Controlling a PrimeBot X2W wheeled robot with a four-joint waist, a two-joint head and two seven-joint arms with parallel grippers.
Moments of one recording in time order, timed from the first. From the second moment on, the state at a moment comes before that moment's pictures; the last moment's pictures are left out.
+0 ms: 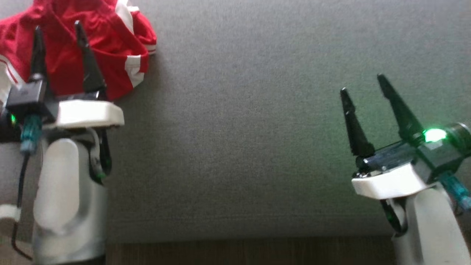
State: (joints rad) left arm -0.44 0.06 -0.01 0.17 -0.04 0.13 -0.26; right arm -0.17 -0.04 0.03 -0.08 -0.05 0.13 -0.25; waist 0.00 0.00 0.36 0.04
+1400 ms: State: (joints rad) left arm -0.76 0.07 0.04 0.73 -0.11 0.00 -0.26; right arm -0.21 -0.04 0.02 -0.06 -0.01 0.13 -0.25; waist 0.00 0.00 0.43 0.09
